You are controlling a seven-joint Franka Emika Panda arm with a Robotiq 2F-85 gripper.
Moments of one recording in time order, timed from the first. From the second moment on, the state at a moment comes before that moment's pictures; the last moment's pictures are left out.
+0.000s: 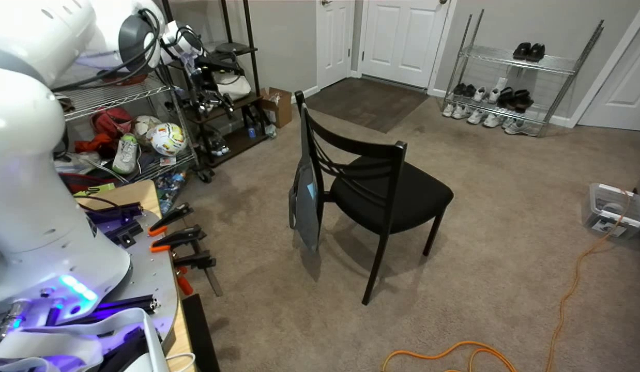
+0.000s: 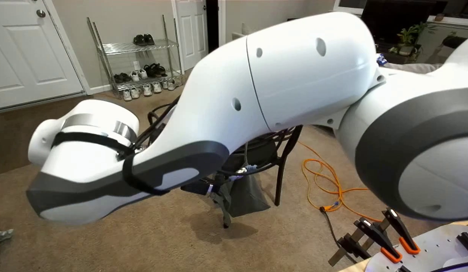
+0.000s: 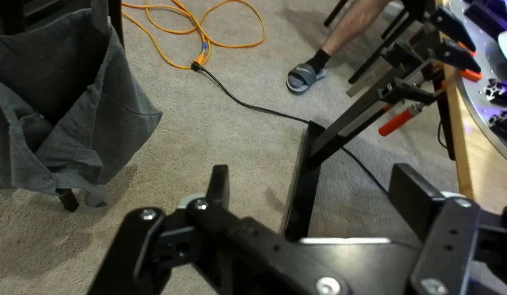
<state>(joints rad) 1.00 1.27 0.17 -0.69 -0.61 1.11 -0.94</state>
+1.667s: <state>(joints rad) 1.22 1.41 -0.08 -0.66 -1.02 1.04 -1.52</state>
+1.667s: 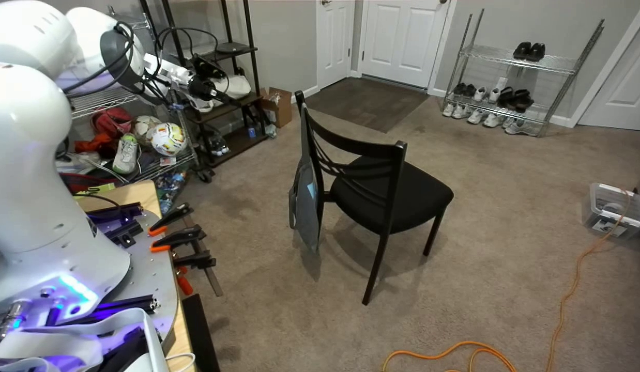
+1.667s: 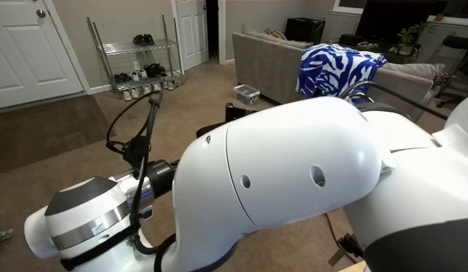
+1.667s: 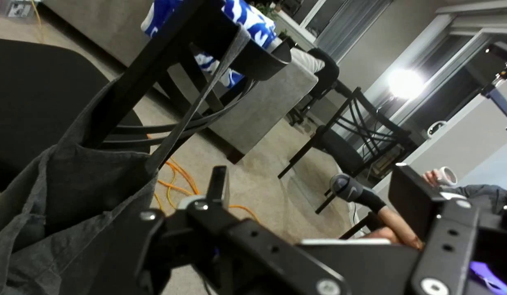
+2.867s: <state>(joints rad) 1.25 1.49 -0.13 -0.83 -1.39 1.22 -1.59</state>
